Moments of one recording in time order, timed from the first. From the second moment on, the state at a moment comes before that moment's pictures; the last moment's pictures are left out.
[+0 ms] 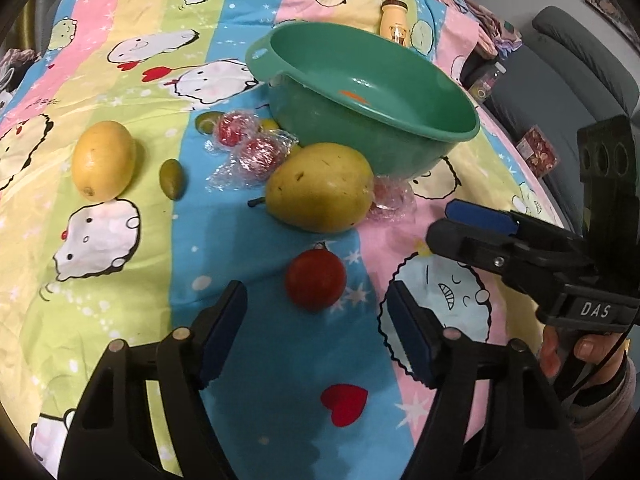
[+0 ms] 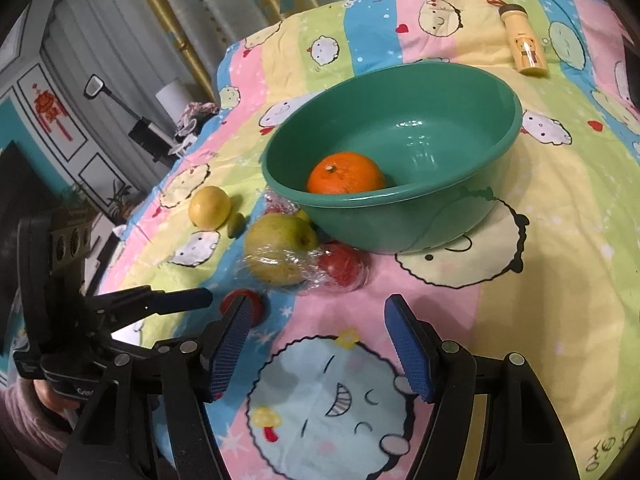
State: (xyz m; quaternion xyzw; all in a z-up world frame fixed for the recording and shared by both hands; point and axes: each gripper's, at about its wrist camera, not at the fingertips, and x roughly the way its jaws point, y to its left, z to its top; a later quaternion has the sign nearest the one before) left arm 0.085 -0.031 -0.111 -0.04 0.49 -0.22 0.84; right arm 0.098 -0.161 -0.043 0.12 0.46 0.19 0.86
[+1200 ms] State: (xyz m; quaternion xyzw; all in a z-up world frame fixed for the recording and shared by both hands) left arm 0.088 -0.023 -0.113 -0.05 0.48 -0.21 0.85; right arm 0.125 -0.162 -0.062 0.12 0.45 0.21 0.86
